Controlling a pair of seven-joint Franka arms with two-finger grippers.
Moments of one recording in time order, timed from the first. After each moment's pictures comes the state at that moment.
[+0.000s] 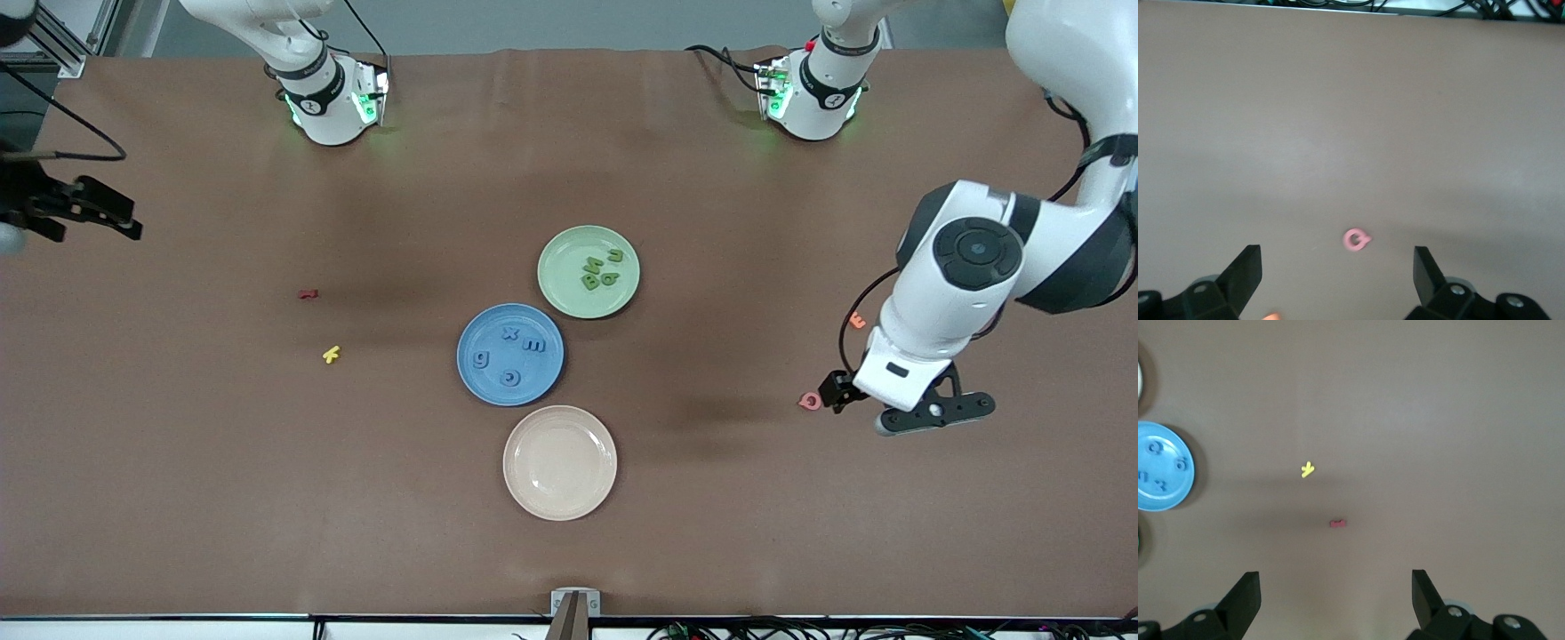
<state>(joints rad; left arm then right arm) 0.43 0.47 -0.80 -1.61 0.60 2.02 -0.64 0.05 -0.06 -0.10 -1.61 -0.01 1.56 -0.07</state>
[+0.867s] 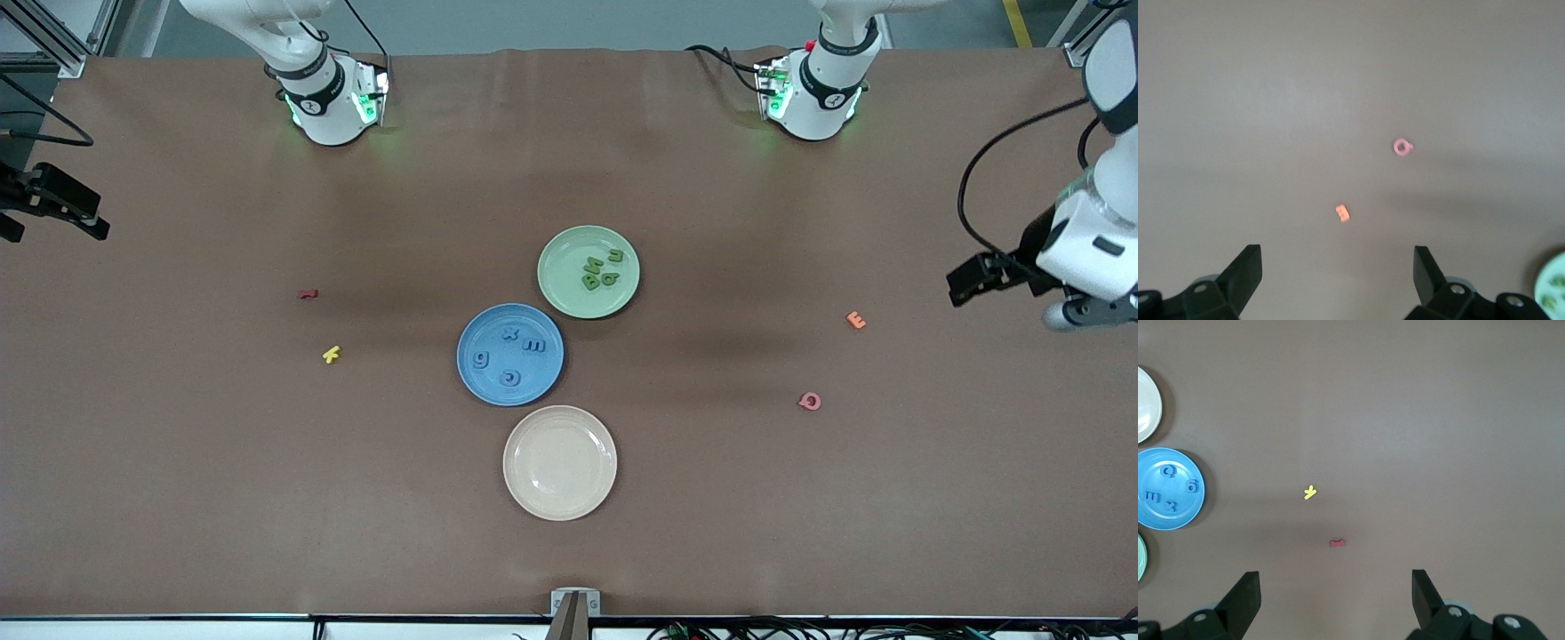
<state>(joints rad) 0.01 0.08 -0.12 -1.57 0.07 1.65 -0.20 0.05 -0.02 -0.10 -1.52 -0.01 1.55 -0.07</state>
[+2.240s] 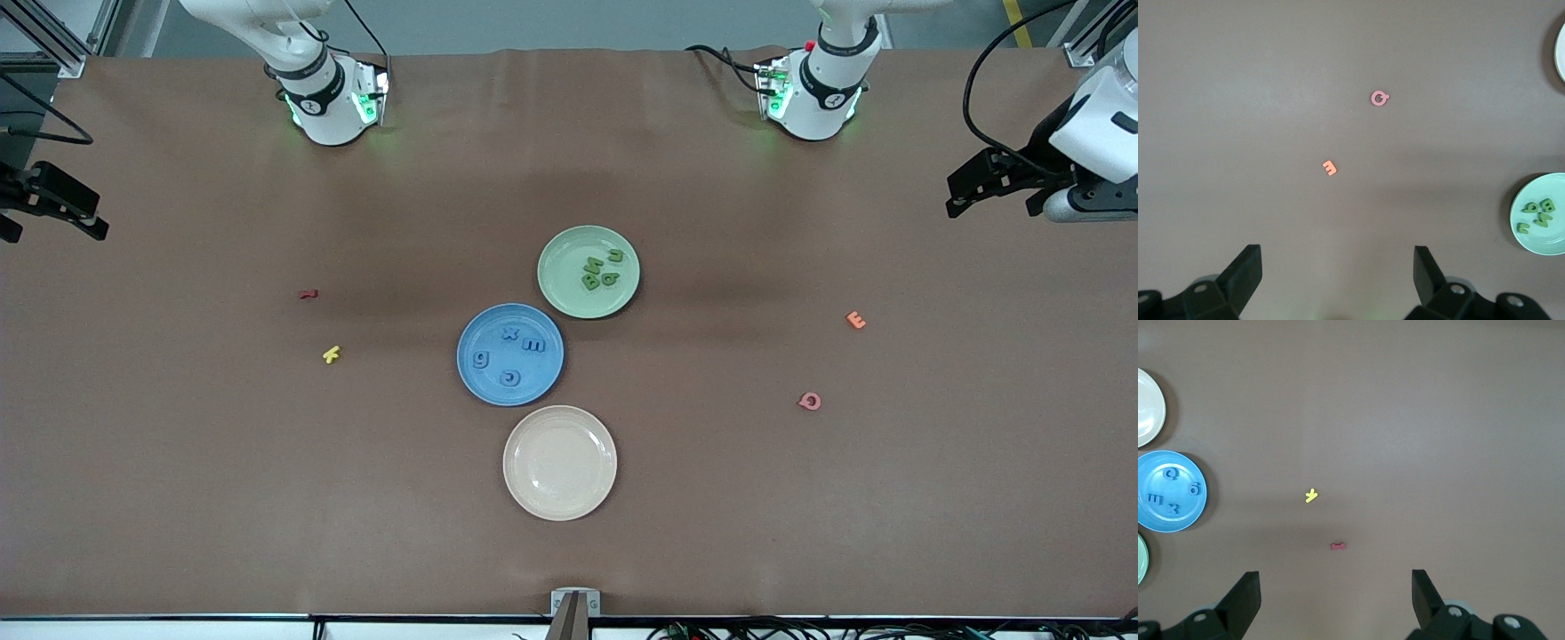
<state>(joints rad) 0.00 -0.12 -0.08 -1.71 0.00 1.59 -0.08 0.05 -0.02 -0.09 -1.50 -0.01 1.55 -0.07</state>
